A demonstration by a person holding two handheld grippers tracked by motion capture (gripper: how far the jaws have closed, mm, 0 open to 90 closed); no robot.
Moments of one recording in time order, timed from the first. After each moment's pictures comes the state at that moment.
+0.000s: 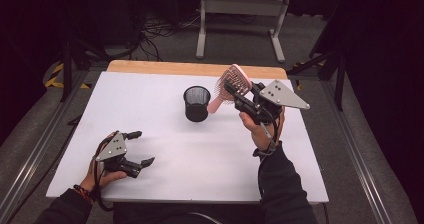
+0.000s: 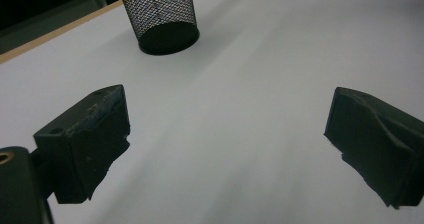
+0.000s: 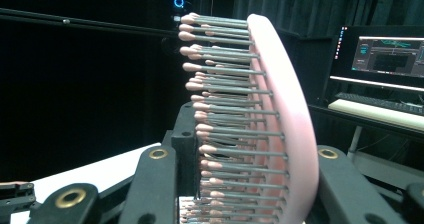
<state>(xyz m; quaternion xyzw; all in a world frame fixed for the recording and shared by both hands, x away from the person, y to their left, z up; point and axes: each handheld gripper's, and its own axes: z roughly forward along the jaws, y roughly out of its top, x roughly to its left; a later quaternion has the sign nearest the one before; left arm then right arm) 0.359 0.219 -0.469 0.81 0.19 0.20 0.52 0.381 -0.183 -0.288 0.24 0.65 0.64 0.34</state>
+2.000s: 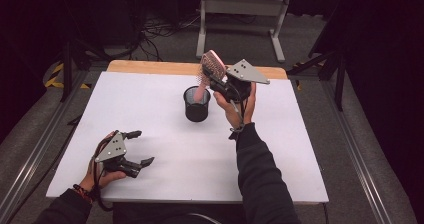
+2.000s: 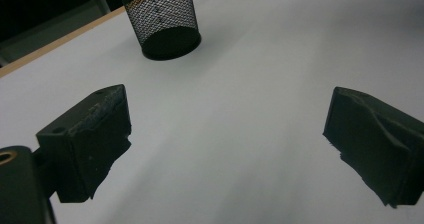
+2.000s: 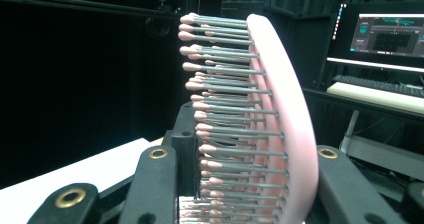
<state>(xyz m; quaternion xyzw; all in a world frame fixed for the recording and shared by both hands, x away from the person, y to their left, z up) 0.358 0.219 -0.466 0.81 0.18 0.21 0.52 0.449 -0.128 -0.300 0.28 0.66 0.61 0.34</state>
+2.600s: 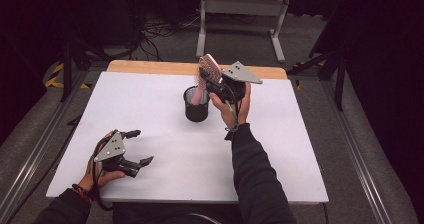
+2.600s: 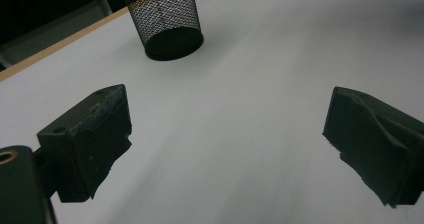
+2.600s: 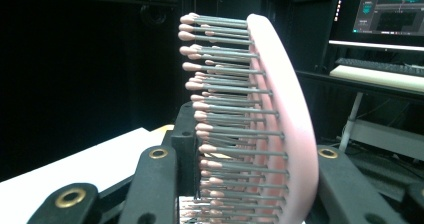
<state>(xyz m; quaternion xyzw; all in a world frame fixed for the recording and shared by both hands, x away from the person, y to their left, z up) 0.358 0.221 -0.465 0.81 0.18 0.22 0.52 0.461 -0.121 -0.317 0.29 0.67 0.59 0.34</state>
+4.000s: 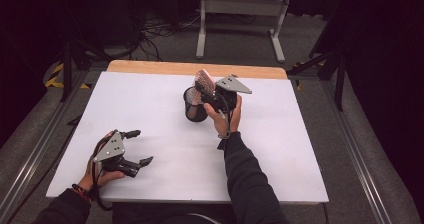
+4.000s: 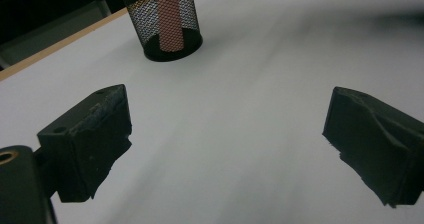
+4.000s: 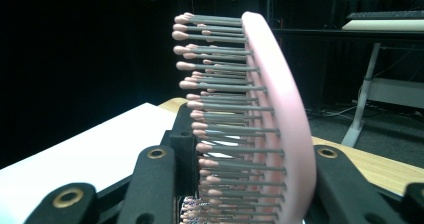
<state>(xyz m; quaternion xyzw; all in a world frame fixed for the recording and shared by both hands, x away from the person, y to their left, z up) 0.358 0.222 -0.465 0.81 0.18 0.21 0.52 0.475 -0.111 -0.371 0.35 0.67 0.60 0.28</state>
